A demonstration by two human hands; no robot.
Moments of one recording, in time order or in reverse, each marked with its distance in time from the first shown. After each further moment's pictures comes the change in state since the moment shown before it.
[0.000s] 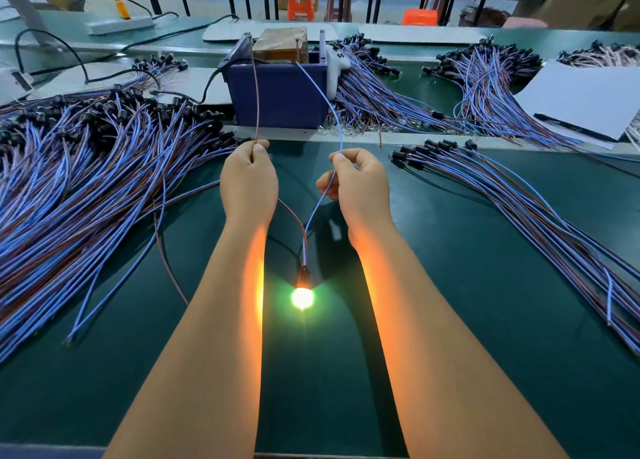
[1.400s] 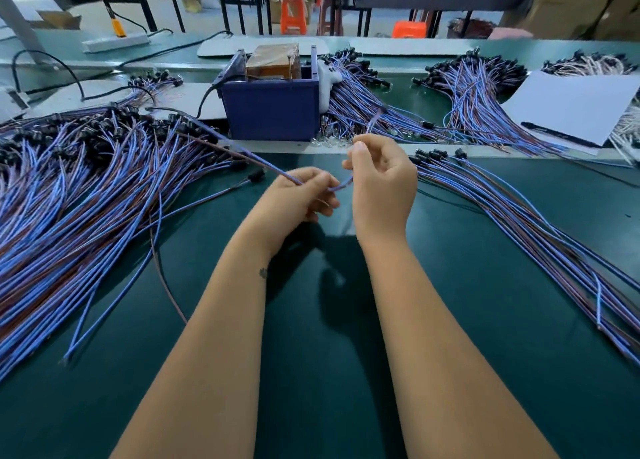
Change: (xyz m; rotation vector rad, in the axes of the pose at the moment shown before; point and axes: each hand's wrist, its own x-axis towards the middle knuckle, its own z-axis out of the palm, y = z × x) left_hand -0.029 0.027 0.010 -0.180 -0.706 -0.034; right_hand -0.008 -0.023 -0.013 0.013 0.289 -0.316
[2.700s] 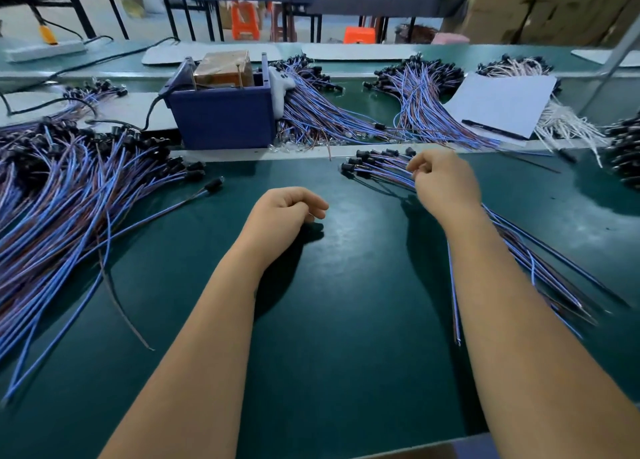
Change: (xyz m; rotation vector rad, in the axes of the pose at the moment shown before) left_hand 0.009 -0.017 0.028 0.191 0.008 0.042; right_hand 0.081 0.014 -0.130 -0.996 -0.147 0.094
